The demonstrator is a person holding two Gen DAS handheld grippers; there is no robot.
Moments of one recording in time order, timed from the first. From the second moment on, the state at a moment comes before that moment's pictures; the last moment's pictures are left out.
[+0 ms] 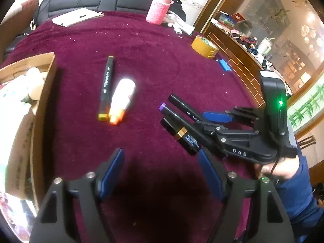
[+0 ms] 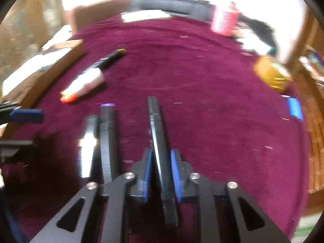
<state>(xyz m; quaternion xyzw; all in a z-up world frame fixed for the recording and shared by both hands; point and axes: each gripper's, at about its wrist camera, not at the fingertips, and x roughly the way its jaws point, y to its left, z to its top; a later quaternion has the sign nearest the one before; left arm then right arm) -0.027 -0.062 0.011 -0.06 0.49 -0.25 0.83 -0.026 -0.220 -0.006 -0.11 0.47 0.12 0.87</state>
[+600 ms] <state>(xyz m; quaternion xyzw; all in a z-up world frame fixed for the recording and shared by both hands) -0.003 -0.132 -0.014 0.02 0.50 -0.20 0.84 -0.028 -0.260 -0.008 0.04 0.44 0.12 0.89</state>
